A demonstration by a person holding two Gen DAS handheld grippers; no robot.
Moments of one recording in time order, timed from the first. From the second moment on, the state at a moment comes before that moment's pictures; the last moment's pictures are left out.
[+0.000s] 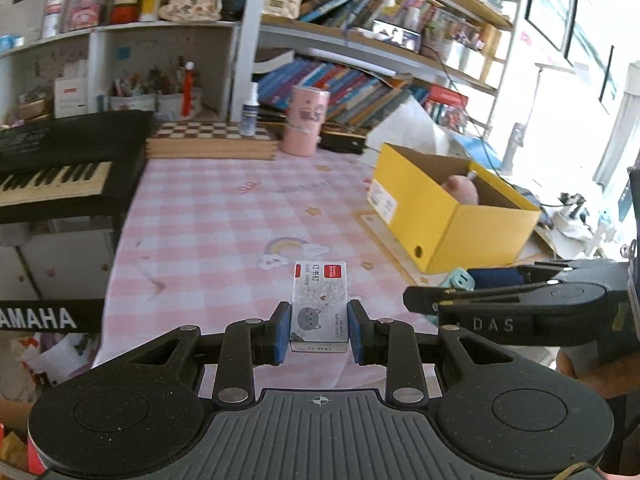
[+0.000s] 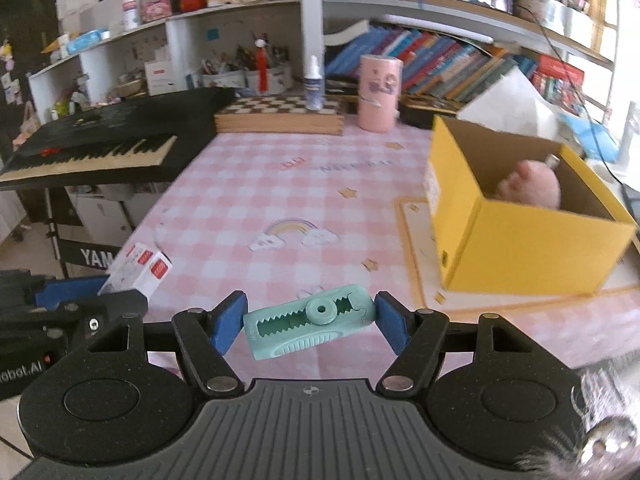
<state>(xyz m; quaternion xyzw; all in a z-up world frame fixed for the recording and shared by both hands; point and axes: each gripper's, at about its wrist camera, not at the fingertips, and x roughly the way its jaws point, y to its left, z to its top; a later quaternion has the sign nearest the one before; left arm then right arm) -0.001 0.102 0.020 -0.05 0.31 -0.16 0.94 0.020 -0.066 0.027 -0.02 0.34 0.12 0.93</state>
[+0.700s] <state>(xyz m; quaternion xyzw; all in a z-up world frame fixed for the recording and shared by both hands) 0.019 -0.018 0.015 0.01 0.33 -0.30 0.90 -0.011 -0.183 0.013 0.04 0.36 -0.01 0.93</state>
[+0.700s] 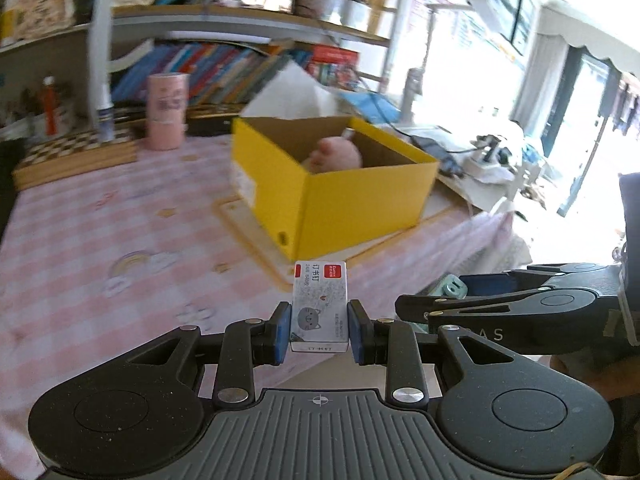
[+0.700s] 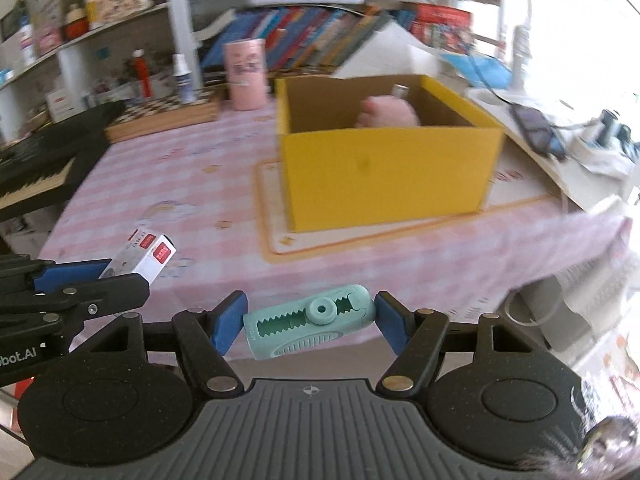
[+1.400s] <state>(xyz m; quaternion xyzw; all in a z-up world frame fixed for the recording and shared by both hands) 0.114 -0.127 0.054 0.05 0.24 -0.28 0.93 0.072 -0.307 0.056 0.05 0.29 -0.03 0.96</state>
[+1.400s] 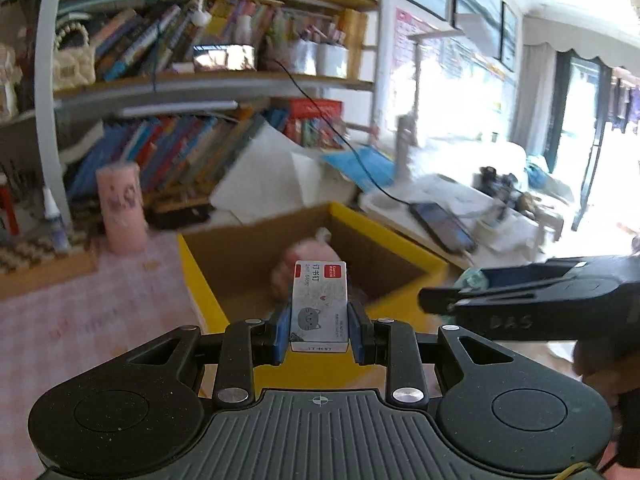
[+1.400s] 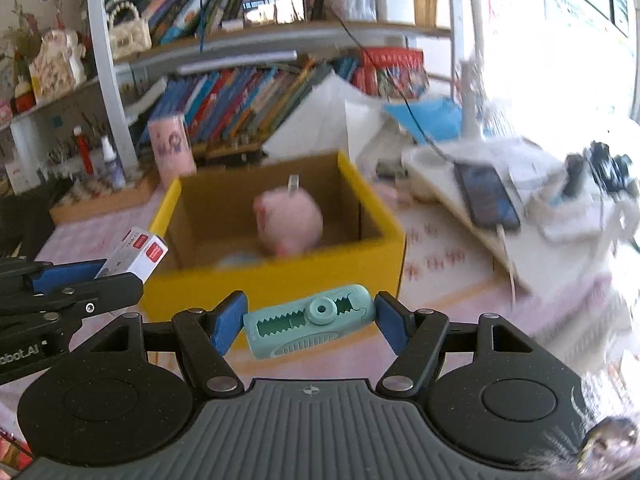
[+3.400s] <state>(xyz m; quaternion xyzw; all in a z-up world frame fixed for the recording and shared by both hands) -0.029 -0.033 0.032 -0.01 0.29 0.03 0.96 -0.030 -0.243 0.033 0.00 0.25 0.03 0.97</state>
